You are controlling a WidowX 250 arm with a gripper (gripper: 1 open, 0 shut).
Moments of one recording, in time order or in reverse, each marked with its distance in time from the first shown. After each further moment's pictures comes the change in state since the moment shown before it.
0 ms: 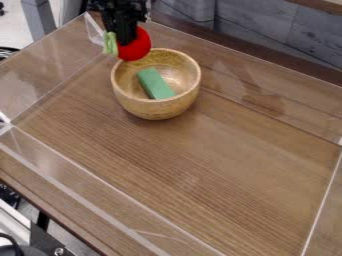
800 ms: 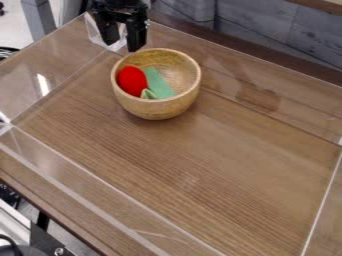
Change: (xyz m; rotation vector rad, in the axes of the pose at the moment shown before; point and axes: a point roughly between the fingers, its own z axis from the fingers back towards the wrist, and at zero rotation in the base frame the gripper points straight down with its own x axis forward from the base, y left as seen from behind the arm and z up) arm 0.015 0.015 -0.015 -0.003 0.033 0.032
